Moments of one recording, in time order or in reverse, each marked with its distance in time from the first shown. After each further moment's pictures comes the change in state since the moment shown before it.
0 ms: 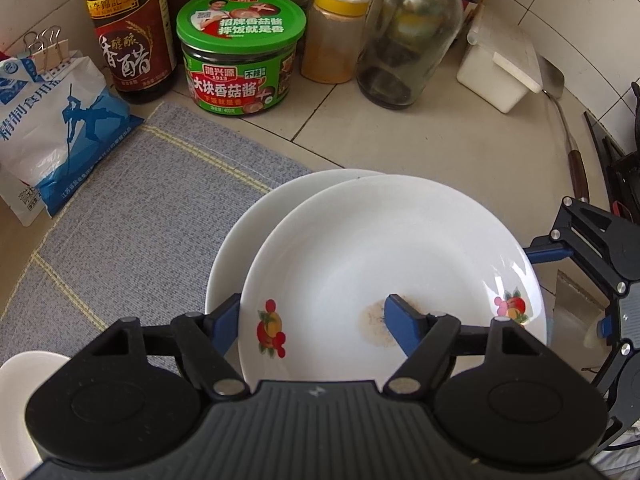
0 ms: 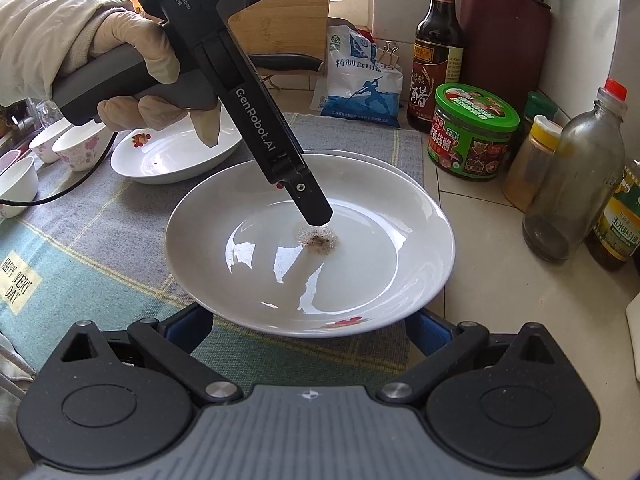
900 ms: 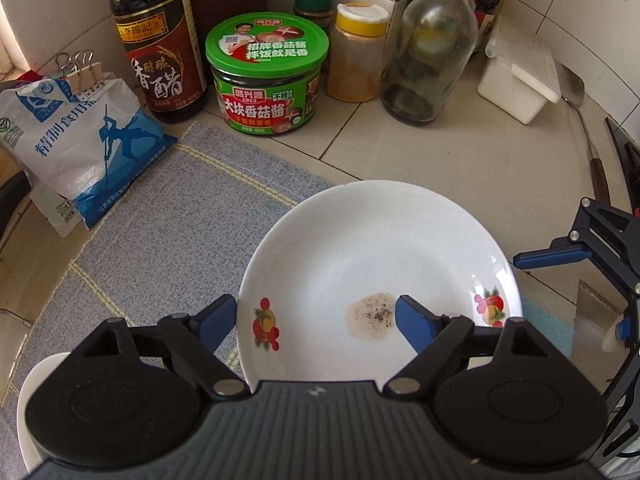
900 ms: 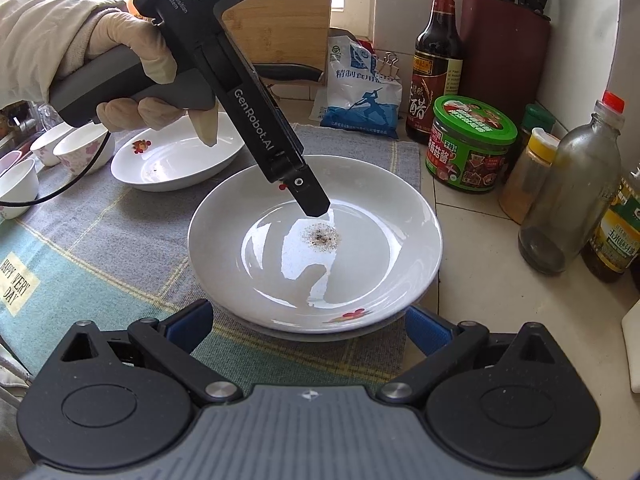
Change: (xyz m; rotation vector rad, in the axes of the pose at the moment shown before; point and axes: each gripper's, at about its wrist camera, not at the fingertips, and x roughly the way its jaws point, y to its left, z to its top) left arm -0.012 -0.002 -0.003 -0.008 -0.055 0.104; right arm -0.004 0.002 0.002 -0.014 -0.033 -0.010
